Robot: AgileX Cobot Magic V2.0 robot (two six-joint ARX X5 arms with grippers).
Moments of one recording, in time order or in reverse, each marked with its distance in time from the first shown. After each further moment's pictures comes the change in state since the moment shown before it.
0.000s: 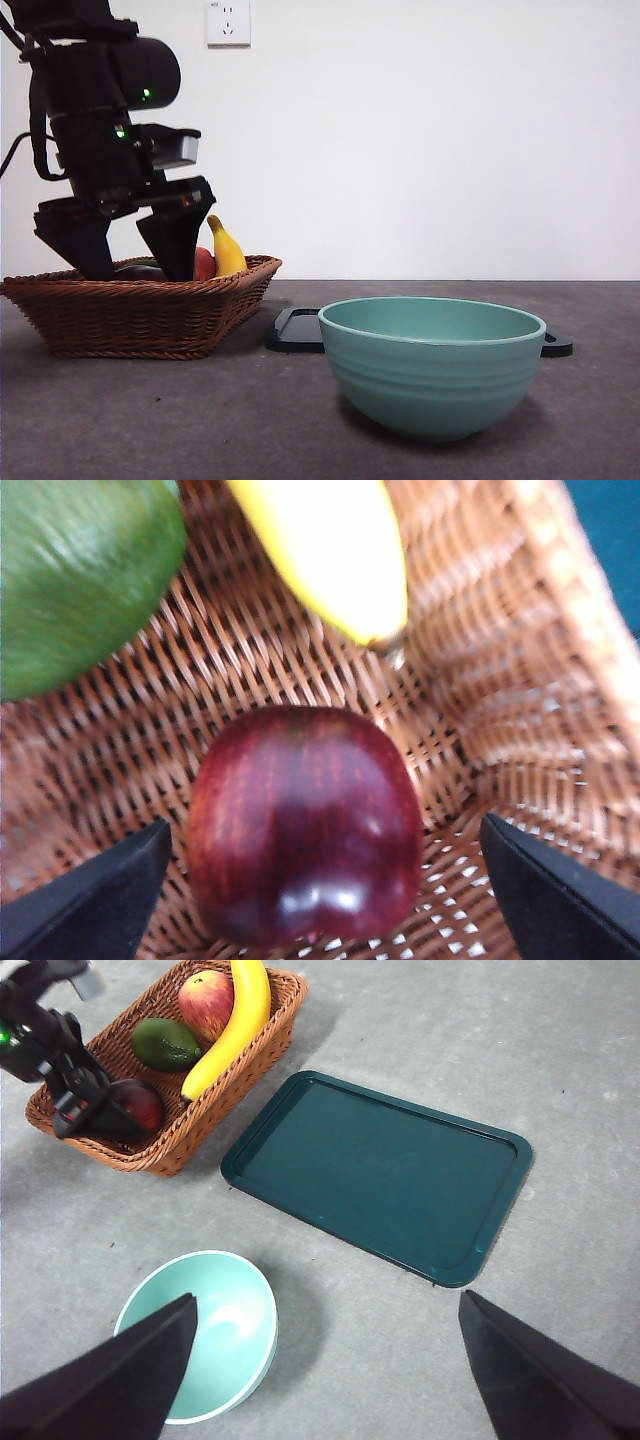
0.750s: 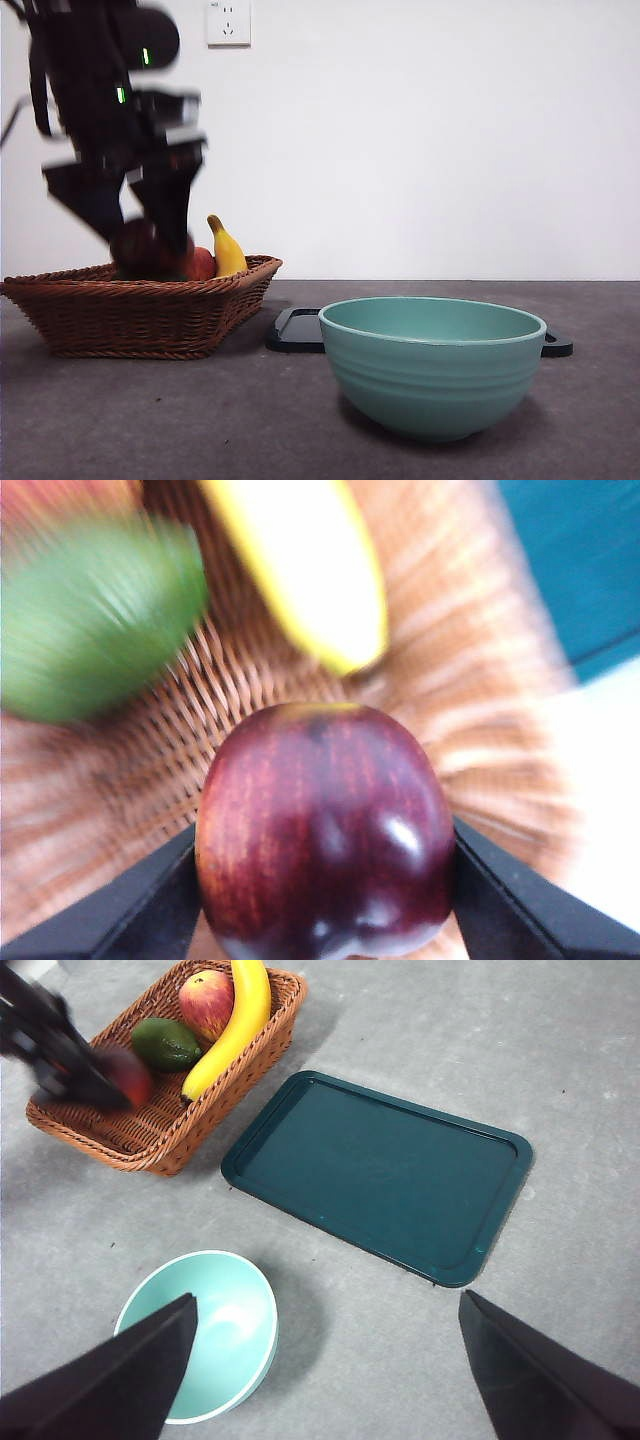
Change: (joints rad) left arm -0.011 -0.084 0.067 -0.077 0.000 0.003; right arm 0.000 0.000 0.000 0.000 0.000 0.000
